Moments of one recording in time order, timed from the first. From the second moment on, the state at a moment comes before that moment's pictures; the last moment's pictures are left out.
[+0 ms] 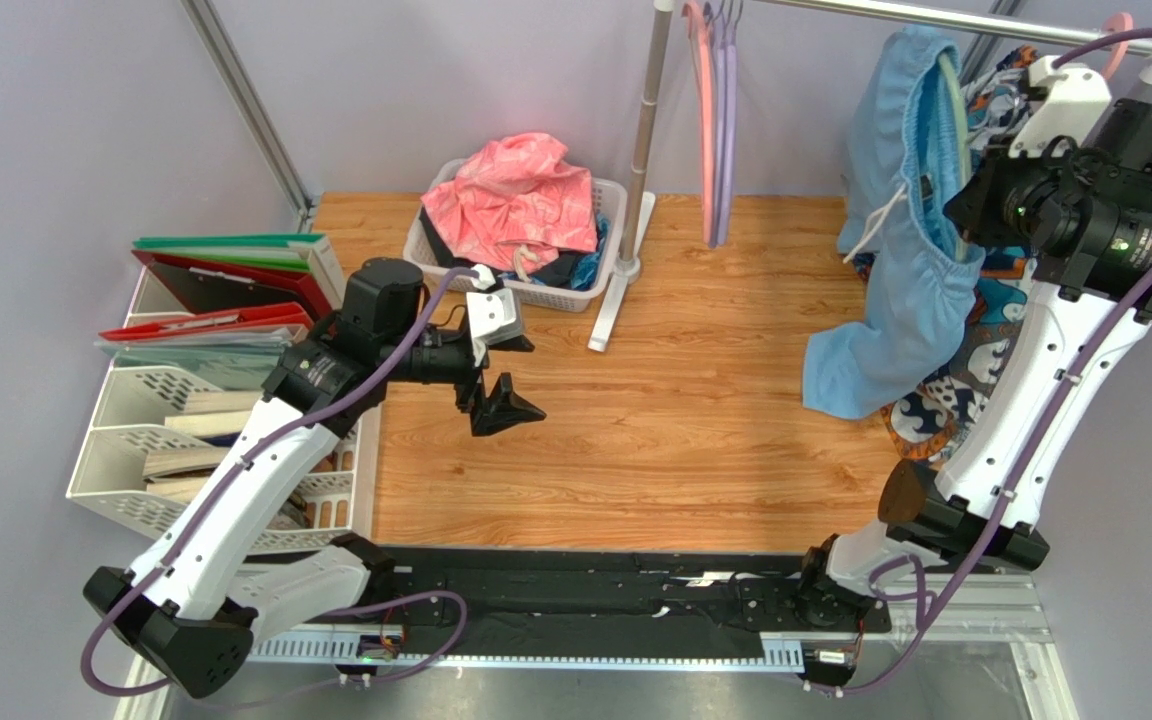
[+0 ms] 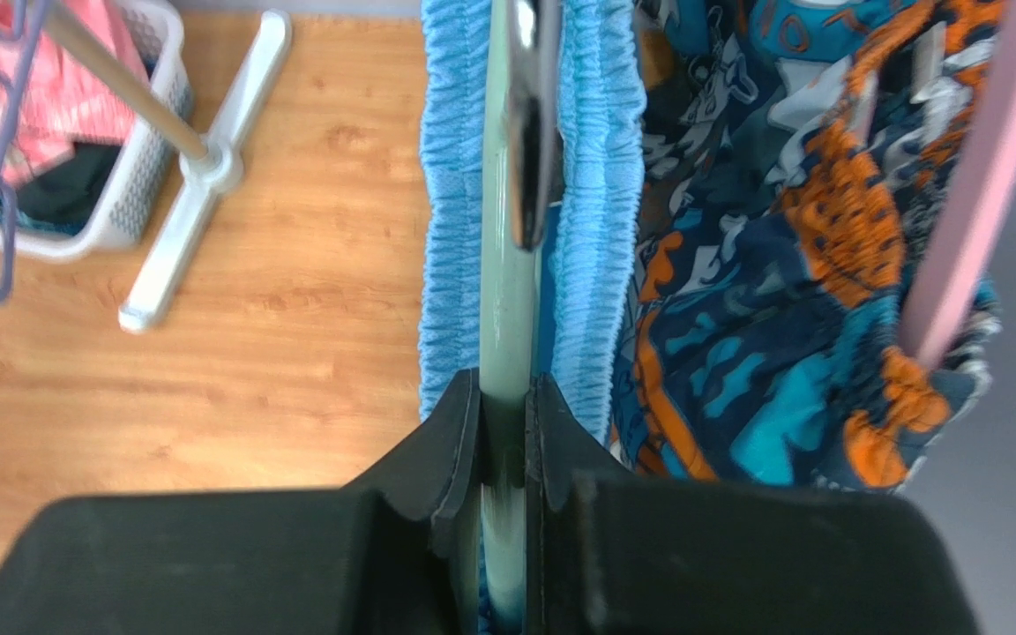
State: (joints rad) left arm -0.52 1.05 1.21 -0.70 0.78 0.40; right arm -0.42 1.54 2.34 -1.34 -0.40 -0.25
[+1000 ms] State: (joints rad) left arm -0.52 0.99 1.08 -0.67 0.78 0.39; right arm -0.48 1.91 2.54 -0.92 -0.35 -0.03
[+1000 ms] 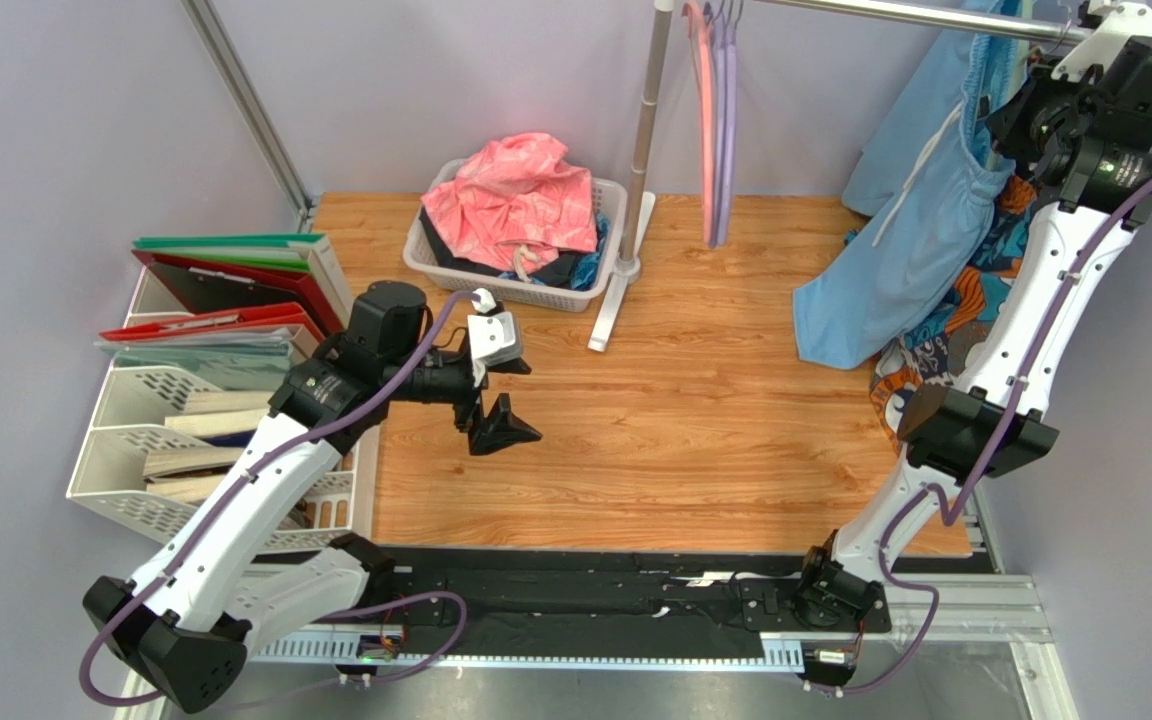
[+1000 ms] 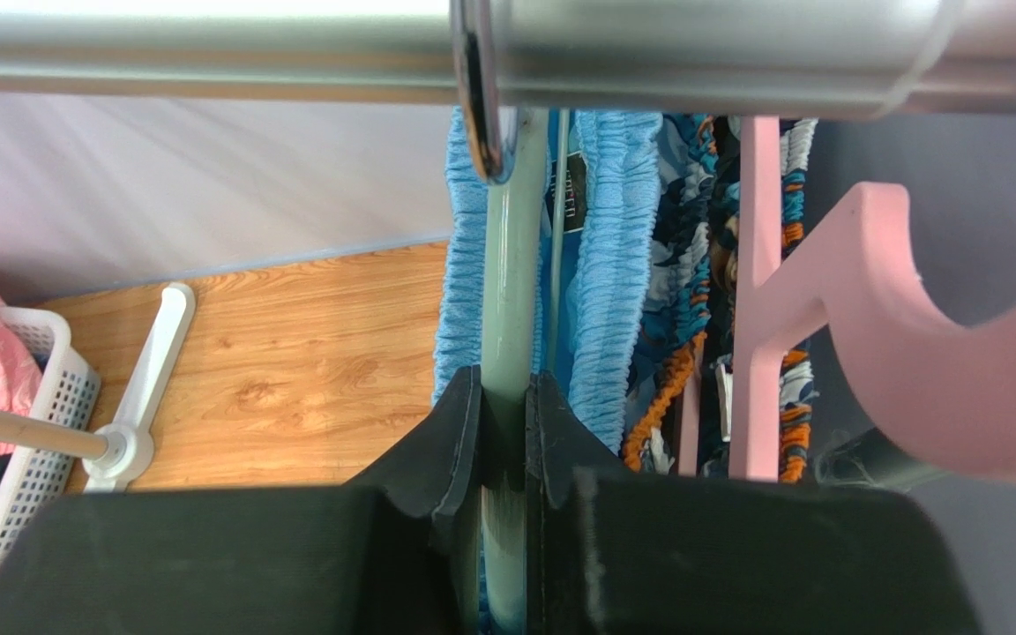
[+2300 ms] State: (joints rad) left arm -0.52 0.96 1.03 -0.68 0.76 0.38; right arm -0.46 1.60 2.39 -0.78 -0.18 -0.05
